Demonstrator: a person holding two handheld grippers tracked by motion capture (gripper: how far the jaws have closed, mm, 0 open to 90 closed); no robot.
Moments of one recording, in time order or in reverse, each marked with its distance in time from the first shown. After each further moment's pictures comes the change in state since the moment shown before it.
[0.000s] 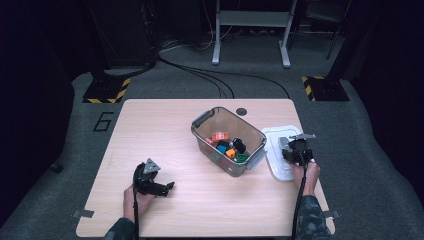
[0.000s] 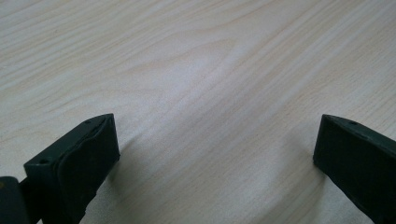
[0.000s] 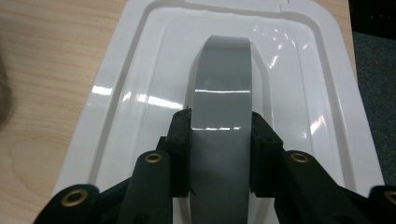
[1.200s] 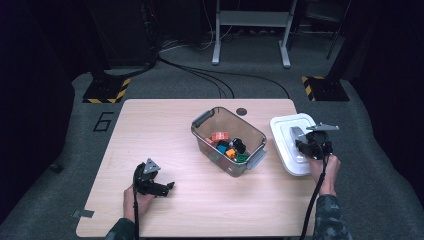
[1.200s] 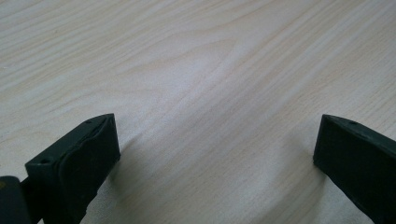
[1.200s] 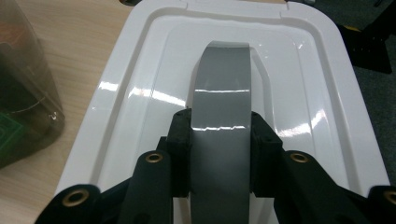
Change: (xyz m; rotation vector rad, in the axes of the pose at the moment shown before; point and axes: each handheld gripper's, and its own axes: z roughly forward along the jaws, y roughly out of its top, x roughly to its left) left arm 0.000 0.000 0.000 -0.006 0.000 0.001; right arm -0.025 0.030 -0.073 -0.085 0.015 -0.043
